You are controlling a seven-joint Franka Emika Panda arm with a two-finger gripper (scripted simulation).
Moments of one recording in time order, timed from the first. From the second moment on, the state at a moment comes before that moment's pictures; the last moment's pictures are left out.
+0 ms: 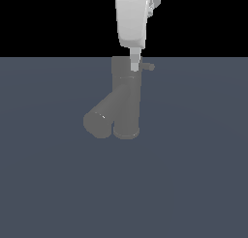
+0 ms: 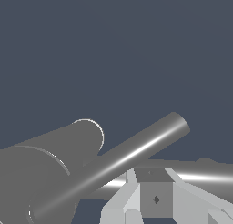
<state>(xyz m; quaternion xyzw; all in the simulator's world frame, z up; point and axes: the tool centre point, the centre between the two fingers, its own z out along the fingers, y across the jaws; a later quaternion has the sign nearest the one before) -0.088 -0.027 0.270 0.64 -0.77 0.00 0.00</state>
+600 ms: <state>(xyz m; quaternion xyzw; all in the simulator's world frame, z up) -0.068 -0.059 0.270 0.64 -0.77 0.00 0.00</state>
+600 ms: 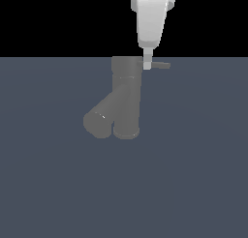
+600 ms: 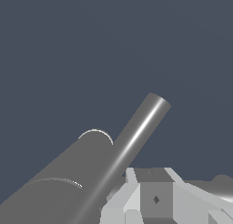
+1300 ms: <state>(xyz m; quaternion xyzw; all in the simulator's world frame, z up) -0.045 -0.078 0.270 0.64 -0.77 0.00 0.00</state>
